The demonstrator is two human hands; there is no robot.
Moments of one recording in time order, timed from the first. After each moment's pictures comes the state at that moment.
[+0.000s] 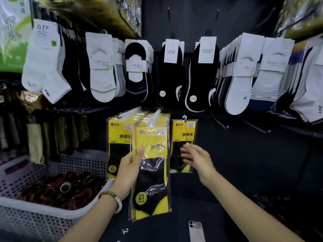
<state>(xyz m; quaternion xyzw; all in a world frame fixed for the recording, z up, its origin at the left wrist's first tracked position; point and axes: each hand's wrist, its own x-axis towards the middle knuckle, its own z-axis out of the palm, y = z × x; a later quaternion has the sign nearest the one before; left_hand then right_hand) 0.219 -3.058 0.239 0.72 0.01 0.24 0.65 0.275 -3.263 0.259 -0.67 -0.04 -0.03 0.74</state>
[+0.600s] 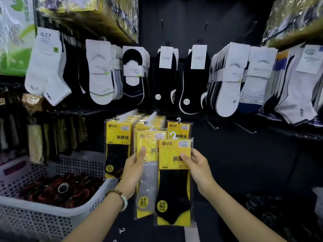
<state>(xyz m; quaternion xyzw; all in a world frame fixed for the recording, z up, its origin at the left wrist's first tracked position) 0.206 -3.086 0.244 0.69 0.01 0.20 0.70 0.221 -3.274 0.262 -0.64 -0.14 -0.06 0.75</state>
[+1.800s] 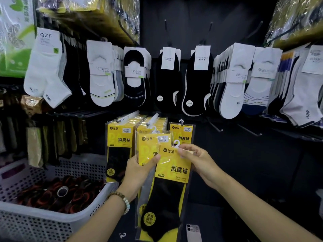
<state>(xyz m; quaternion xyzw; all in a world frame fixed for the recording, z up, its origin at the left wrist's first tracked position) 0.212 -3.085 0.249 0.66 -0.02 0.20 0.72 0.234 -3.277 0.291 -0.70 -0.16 0.03 0.69</state>
